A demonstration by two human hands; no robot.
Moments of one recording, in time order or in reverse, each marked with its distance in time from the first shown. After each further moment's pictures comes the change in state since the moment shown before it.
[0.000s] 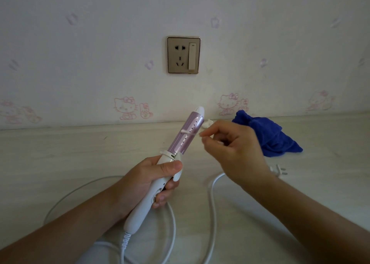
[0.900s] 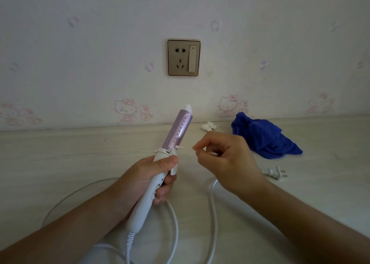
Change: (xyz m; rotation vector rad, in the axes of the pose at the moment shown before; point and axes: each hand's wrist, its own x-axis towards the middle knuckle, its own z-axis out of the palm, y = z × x) left_hand 0.004 0.002 0.001 -0.088 0.101 0.003; right_hand -0.007 0.000 0.006 -0.042 -0.116 0.011
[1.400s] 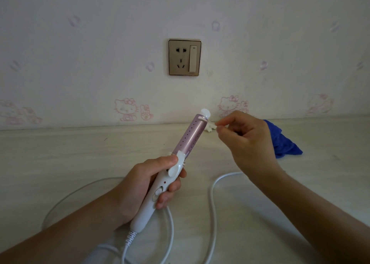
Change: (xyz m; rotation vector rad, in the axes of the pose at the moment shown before) left_hand -0.007 -0.002 0.001 -0.037 -0.032 -0.079; right_hand 0.018 0.007 -0.025 0.028 0.259 0.053
